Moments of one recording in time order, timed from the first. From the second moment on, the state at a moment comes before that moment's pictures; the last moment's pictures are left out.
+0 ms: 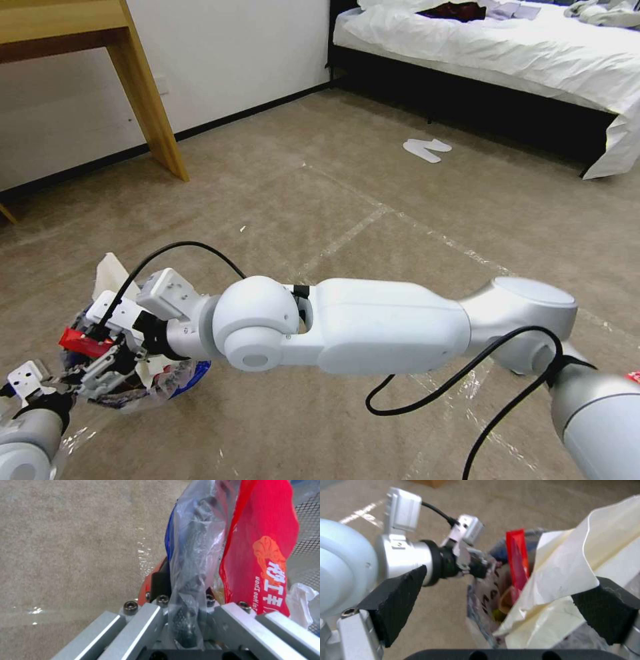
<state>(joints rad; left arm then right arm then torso) 1.58 -1.41 -1.12 -2.17 -0.89 0.66 -0.33 0.12 1.43 -0.89 1.91 1.37 -0.70 0.36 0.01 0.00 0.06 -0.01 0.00</state>
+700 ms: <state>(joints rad) 1.58 -1.40 -1.13 -2.18 -0.89 0.65 -0.32 0.00 1.46 -0.83 1.79 1.00 -0.24 0.27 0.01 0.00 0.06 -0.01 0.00</state>
